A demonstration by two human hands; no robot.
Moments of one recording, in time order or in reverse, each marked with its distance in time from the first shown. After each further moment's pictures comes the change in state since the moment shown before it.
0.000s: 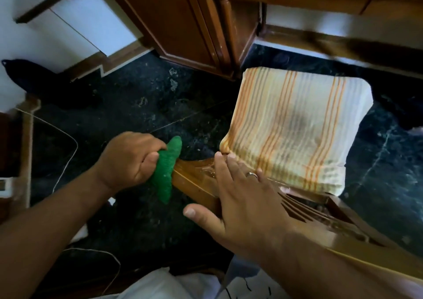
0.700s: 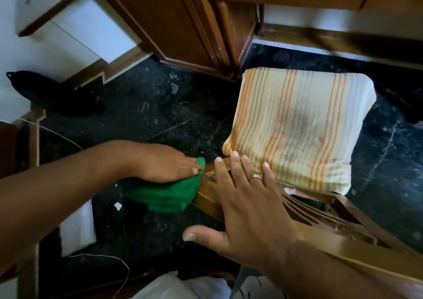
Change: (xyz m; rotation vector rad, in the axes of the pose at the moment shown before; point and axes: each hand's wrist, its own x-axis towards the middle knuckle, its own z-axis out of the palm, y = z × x) left_hand 0.072 0.029 -0.013 -0.089 -1.116 -0.159; right_hand 0.000 -0.004 -0.005 -0.076 0.032 -0.007
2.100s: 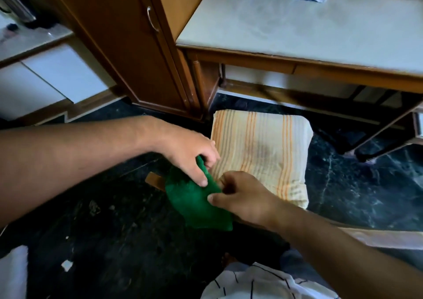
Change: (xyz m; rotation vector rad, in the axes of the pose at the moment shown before) left_hand -0.028 0.045 -0.060 0.324 0.207 0.361; right_hand -0.001 -0.010 -0.022 0.647 0.035 0.302
